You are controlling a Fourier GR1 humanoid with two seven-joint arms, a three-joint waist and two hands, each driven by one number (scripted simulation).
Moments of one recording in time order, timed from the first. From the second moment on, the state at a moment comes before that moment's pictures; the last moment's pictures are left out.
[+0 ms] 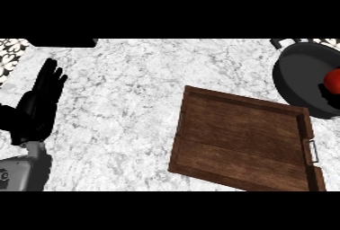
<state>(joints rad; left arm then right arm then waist) -0.21 0.22 0.10 -1.63 0.09 0.13 0.22 -0.37 -0.54 -0.31 -1.37 0.42 0.00 -0.08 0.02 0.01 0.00</state>
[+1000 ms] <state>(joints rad) -0.27 0.20 0.09 -1.61 0.08 0.13 0.23 -0.74 -0.63 -0.36 -0.41 0.63 -0.19 -0.43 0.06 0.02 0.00</state>
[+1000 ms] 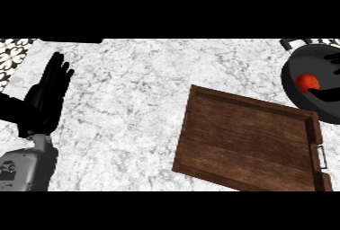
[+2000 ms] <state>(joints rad) -0.24 0.20 0.09 -1.61 0.08 0.12 0.21 -0.77 -0.79 -0.67 -0.18 0.29 0.27 -0.68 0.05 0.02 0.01</state>
